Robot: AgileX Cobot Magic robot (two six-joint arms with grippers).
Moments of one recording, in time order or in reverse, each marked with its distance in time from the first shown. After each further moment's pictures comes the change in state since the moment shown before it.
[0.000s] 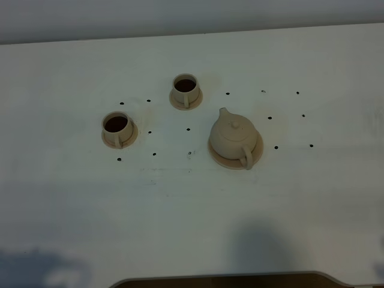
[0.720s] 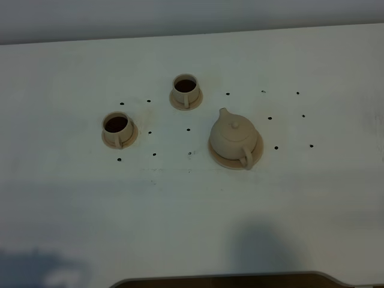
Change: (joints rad) left arm 0.000 0.000 0.000 0.000 0.000 0.000; right arm -0.214 -0.335 0.000 -0.001 0.002 0.000
